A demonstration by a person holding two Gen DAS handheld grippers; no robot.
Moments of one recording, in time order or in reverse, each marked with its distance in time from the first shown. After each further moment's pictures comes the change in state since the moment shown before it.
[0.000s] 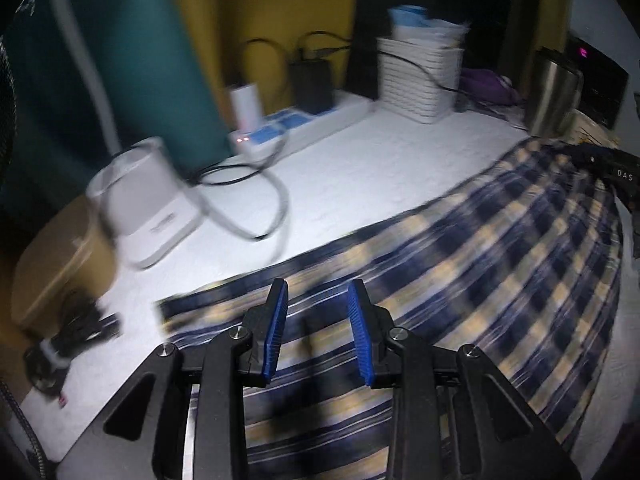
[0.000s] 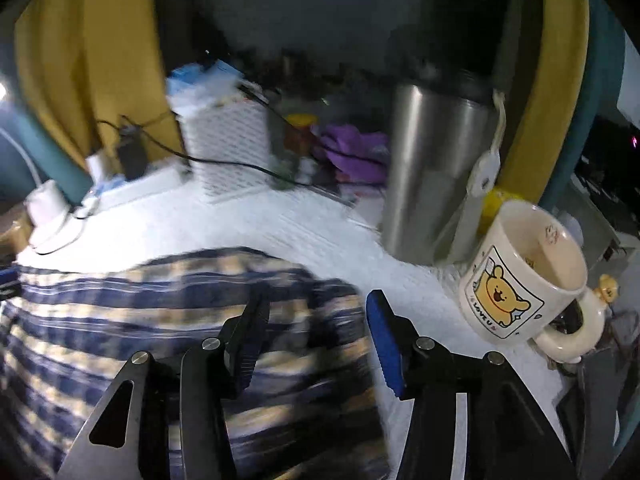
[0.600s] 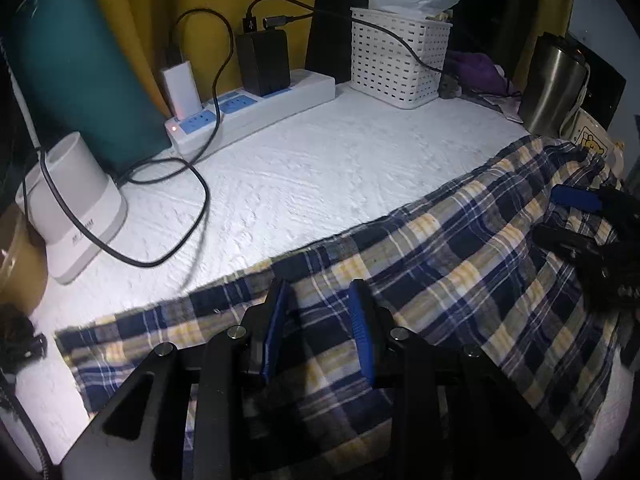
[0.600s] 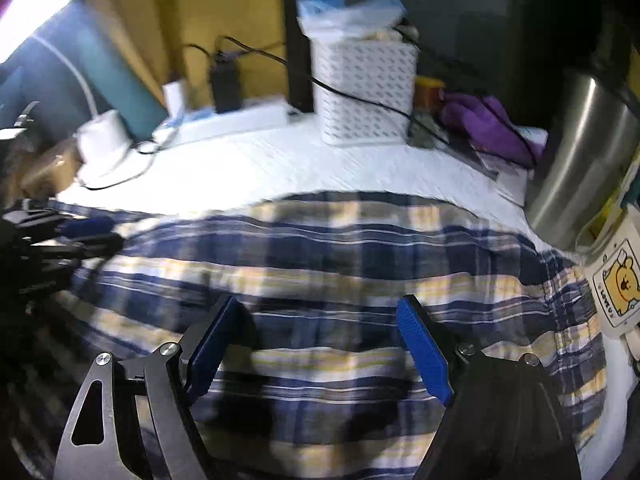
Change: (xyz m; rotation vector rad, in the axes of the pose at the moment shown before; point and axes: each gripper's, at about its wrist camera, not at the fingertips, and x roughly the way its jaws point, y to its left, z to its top) left arm 0.058 -0.027 0.019 -0.018 0.033 -0.055; right arm 0.053 0.079 -0.019 -0.100 0.138 0.129
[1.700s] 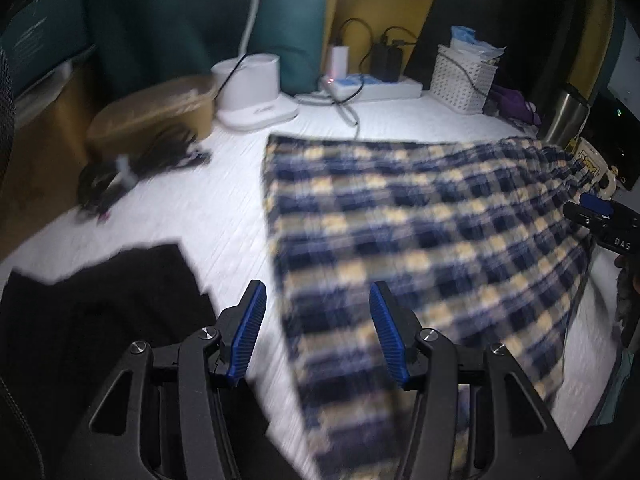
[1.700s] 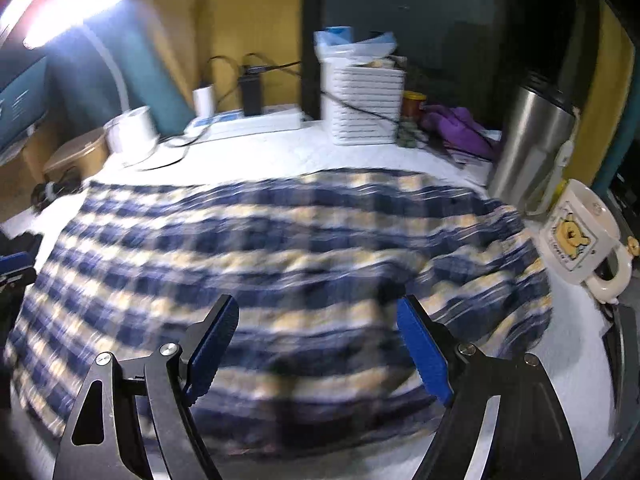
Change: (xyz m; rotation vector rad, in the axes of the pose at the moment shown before) left arm -0.143 0.056 -0.147 -0.265 -0.021 0.111; right arm -0.082 0.052 -0.059 -0.050 -0.039 -0.016
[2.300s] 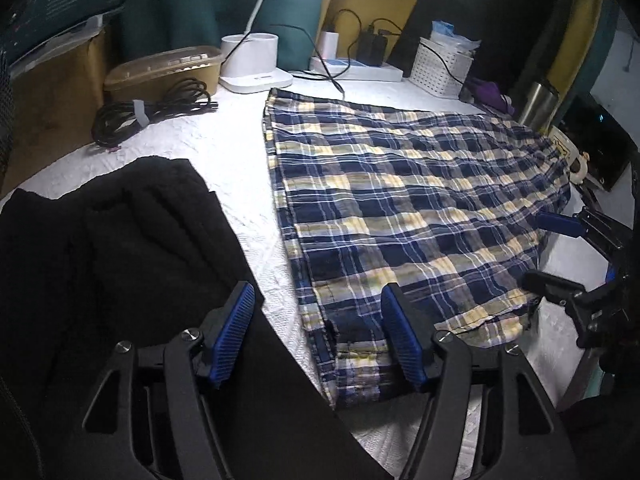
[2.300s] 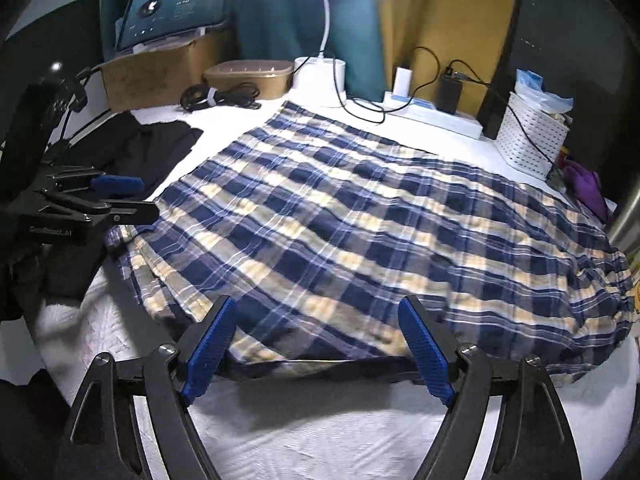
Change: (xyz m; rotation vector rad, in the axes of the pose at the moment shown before) left arm -0.026 0.001 -0.055 -0.019 0.005 -0.097; right arm -0.036 0.138 -0.049 -0.305 0.031 0.243
